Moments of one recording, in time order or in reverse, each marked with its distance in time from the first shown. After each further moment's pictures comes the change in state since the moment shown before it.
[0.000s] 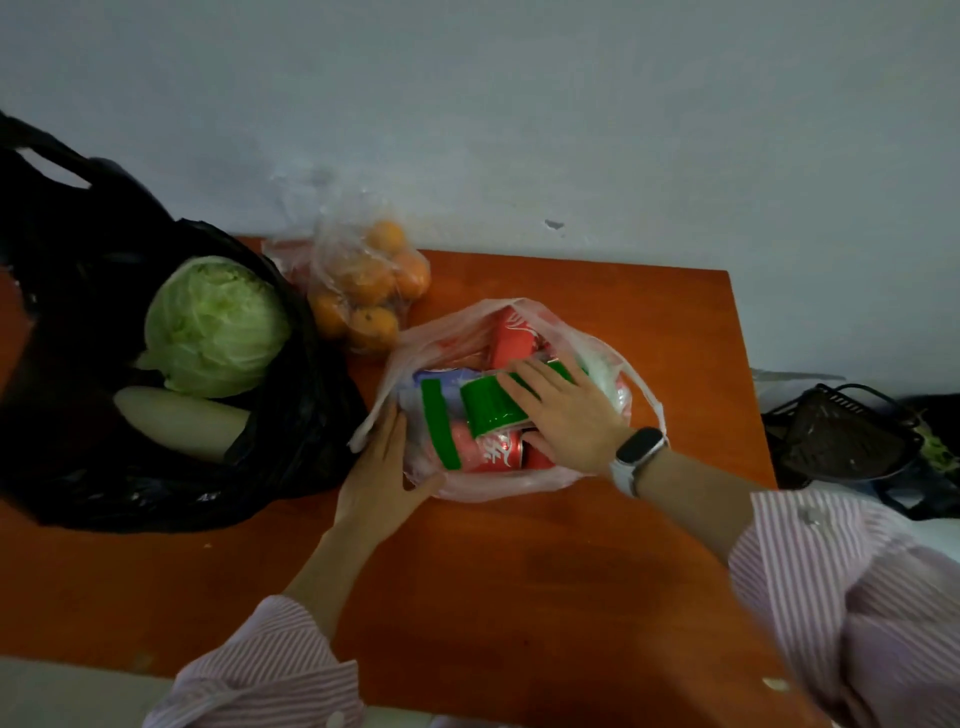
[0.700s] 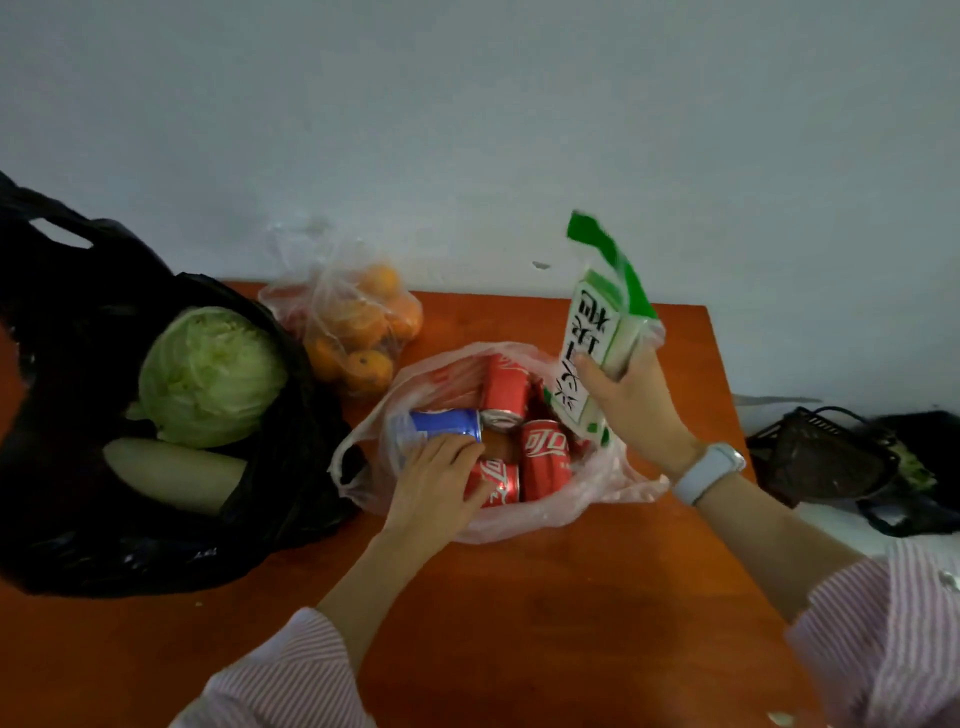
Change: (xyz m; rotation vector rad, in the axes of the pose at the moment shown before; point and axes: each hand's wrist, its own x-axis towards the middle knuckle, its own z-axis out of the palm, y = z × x) left_hand 0.024 0.068 -0.019 0.260 0.179 0.365; right_hand -0.004 0.026 -0.072 1.234 0.511 0.579
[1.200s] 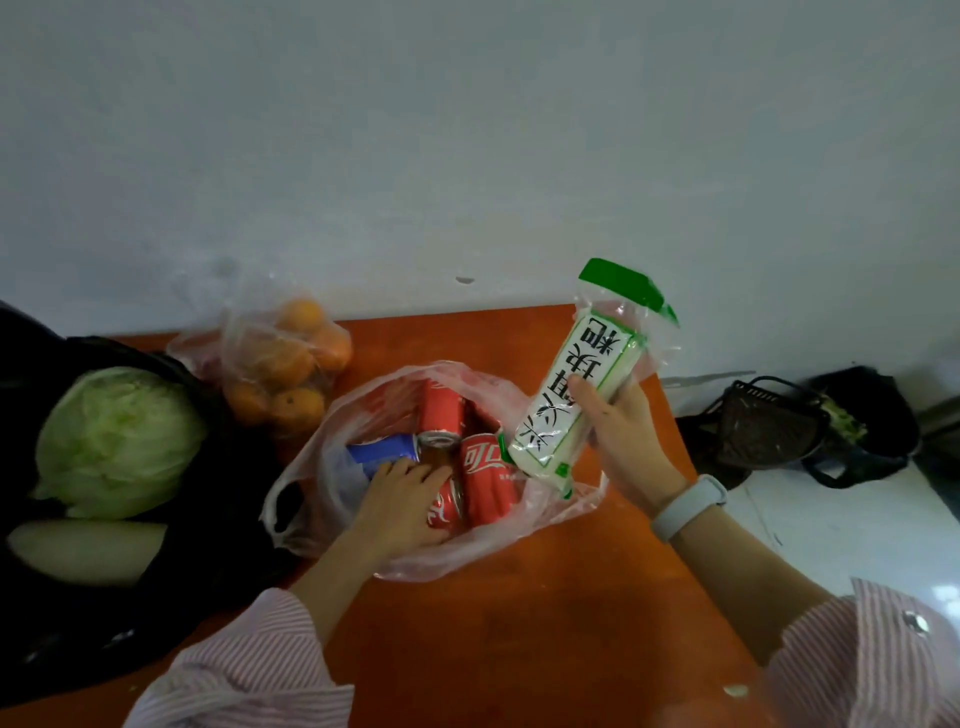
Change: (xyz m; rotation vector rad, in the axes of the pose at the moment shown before) left_hand 0.036 0.008 0.022 0.190 -0.399 0.134; right_hand -0.033 0.017 -0.045 0.424 0.224 0.274
